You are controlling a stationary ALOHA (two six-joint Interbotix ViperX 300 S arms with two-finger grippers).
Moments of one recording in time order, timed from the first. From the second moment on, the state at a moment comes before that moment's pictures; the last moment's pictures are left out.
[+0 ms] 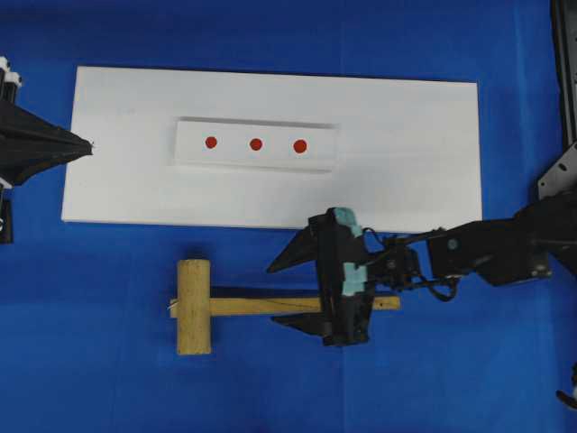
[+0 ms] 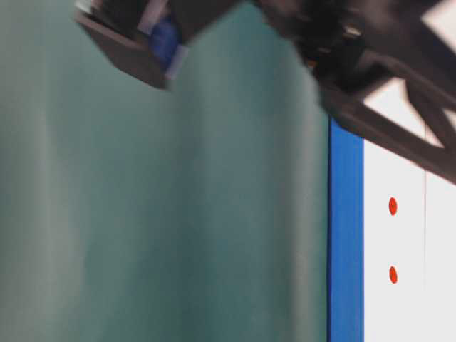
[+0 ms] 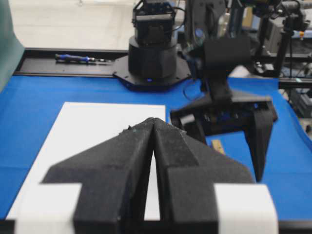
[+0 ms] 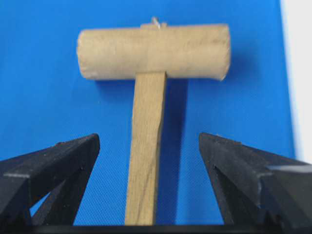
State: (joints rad) left arm 0.00 -0.96 1.20 -0.01 -0.27 -0.01; right arm 0.28 0.19 0.70 0.21 -0.46 0.20
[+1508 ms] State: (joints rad) left arm 0.00 -0.97 1.21 -0.01 -0.22 -0.04; right arm 0.27 0.16 0.58 0.29 -0.33 0.17
